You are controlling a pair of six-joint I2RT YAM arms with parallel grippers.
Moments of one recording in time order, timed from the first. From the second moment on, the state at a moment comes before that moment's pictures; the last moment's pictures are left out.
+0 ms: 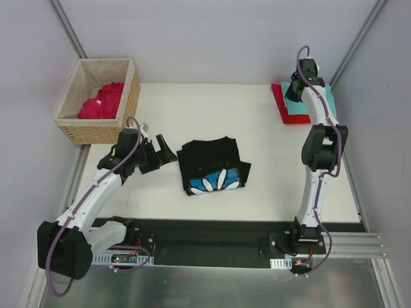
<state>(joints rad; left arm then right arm) -0.24 1.03 0.73 -0.48 0.32 -0.66 0.02 2.25 2.16 -0.71 0.17 0.36</state>
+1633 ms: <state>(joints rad) -0.19 1.05 0.67 -0.41 0.45 -0.67 0.02 2.17 1.74 -0.70 0.04 0.61</state>
